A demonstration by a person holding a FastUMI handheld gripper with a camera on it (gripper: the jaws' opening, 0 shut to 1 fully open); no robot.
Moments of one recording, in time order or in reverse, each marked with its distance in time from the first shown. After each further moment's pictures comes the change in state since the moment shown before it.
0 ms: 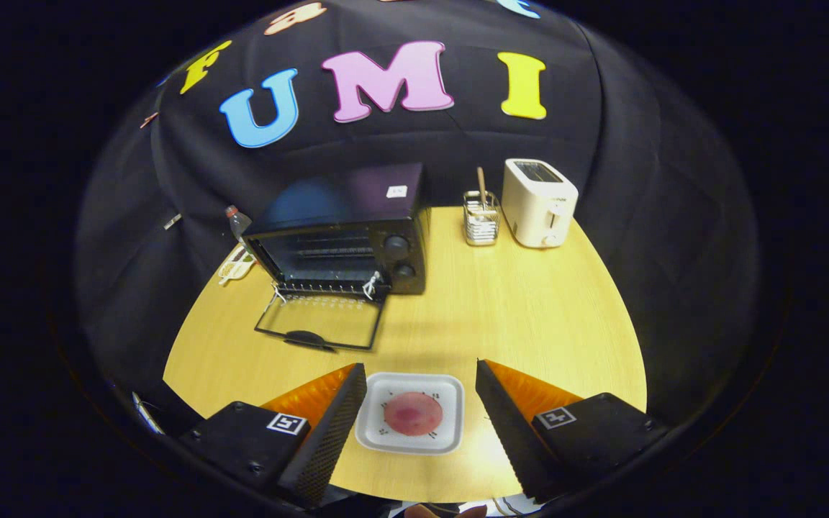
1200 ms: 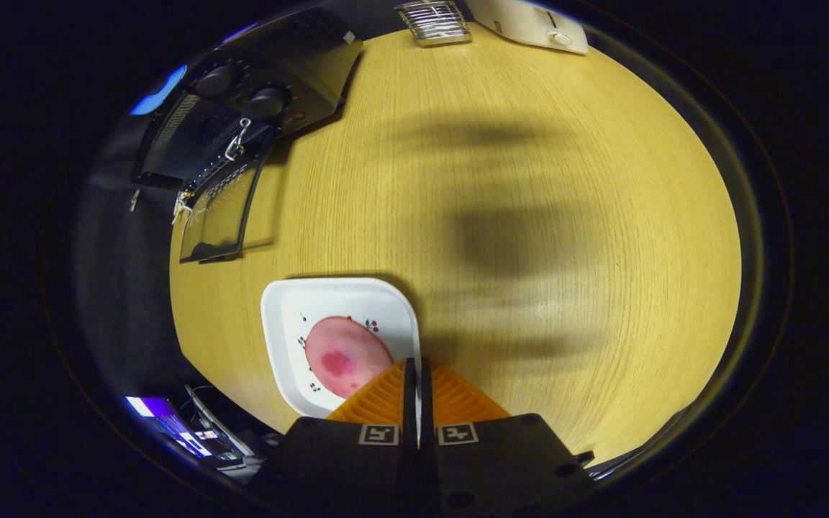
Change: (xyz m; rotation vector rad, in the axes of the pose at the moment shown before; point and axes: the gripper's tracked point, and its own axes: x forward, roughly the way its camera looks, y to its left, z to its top) arm 0.115 -0.056 -0.147 0.178 0.662 0.124
